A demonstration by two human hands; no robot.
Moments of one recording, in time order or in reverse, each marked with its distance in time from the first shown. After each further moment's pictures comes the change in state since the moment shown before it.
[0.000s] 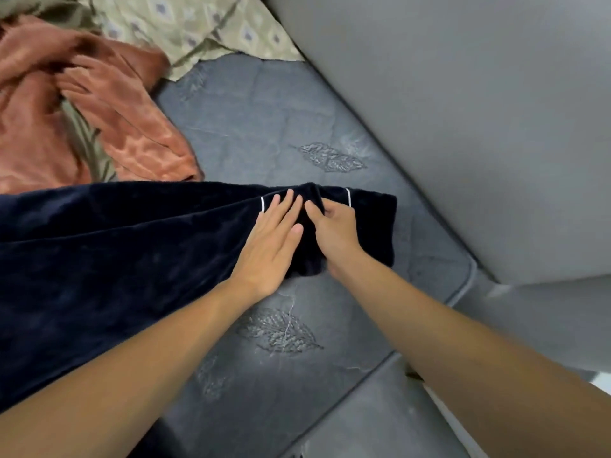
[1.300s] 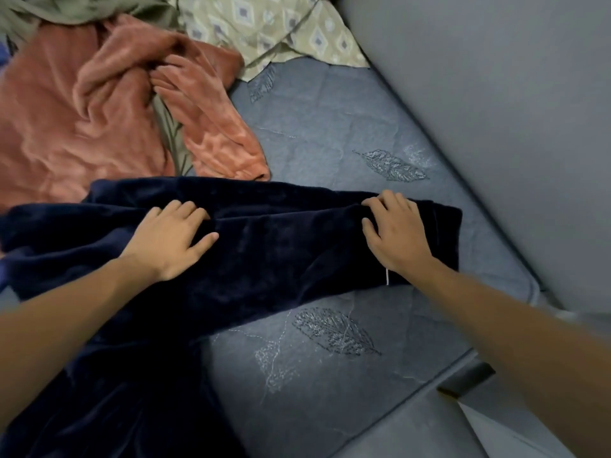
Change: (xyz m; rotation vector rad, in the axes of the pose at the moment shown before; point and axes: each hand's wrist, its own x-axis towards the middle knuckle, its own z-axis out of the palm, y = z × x) left_hand -0.139 -0.114 -0.229 0.623 -0.127 -0.215; right_hand 0.032 0.016 -0.006 -1.195 -0.033 -0.751
